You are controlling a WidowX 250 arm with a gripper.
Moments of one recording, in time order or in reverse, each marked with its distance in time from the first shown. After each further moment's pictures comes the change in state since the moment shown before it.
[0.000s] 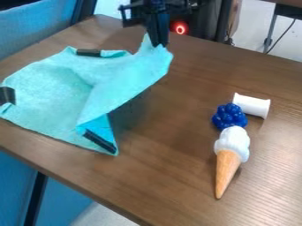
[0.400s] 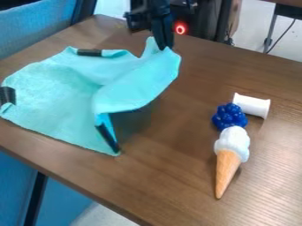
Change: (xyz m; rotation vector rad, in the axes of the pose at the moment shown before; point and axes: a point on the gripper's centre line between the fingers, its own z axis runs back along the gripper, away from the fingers) arm 0.007 -0.006 -0.009 -0.054 -0.042 0.100
